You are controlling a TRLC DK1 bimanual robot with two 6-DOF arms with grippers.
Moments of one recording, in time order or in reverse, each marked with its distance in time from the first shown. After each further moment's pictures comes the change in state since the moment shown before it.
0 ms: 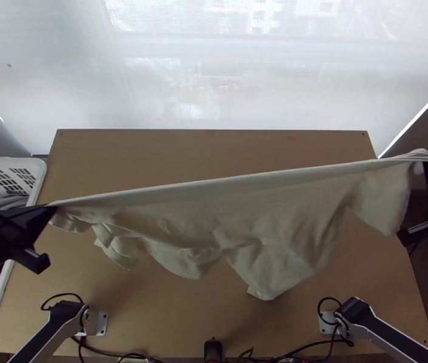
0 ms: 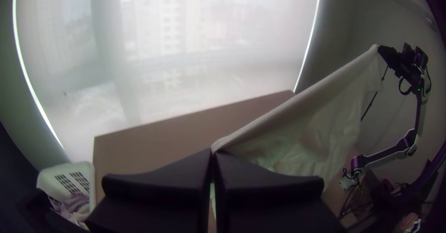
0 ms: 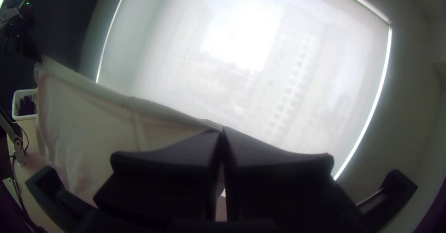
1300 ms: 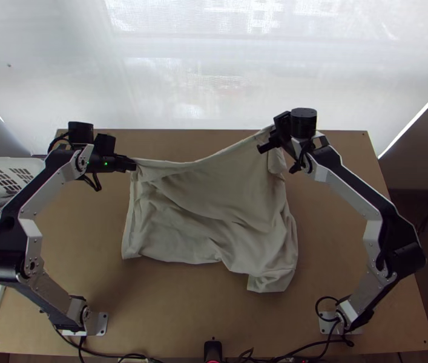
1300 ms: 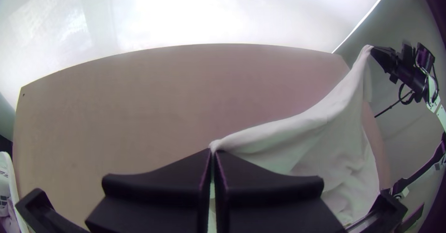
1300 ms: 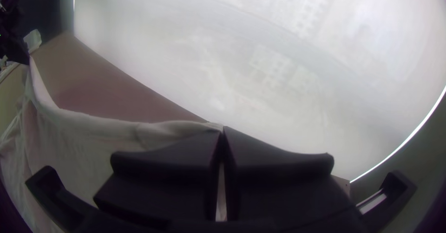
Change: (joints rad) left arm 0.084 0.883 -0.417 0.859 0.130 0.031; right arm -0.238 0.991 -0.257 0.735 -0.182 0.116
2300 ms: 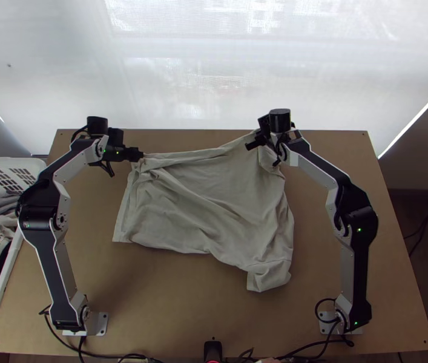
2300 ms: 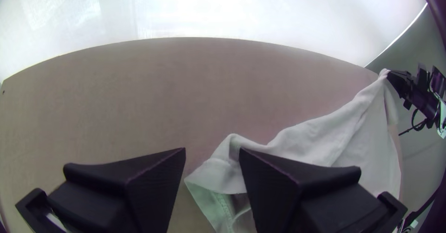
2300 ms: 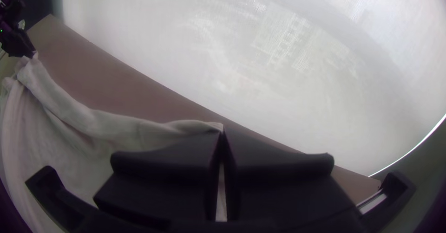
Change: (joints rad) left arm 0.021 0.438 0.319 0.090 -0.075 -0.061; right arm -0.018 0.415 0.308 0.003 -0.002 0.019
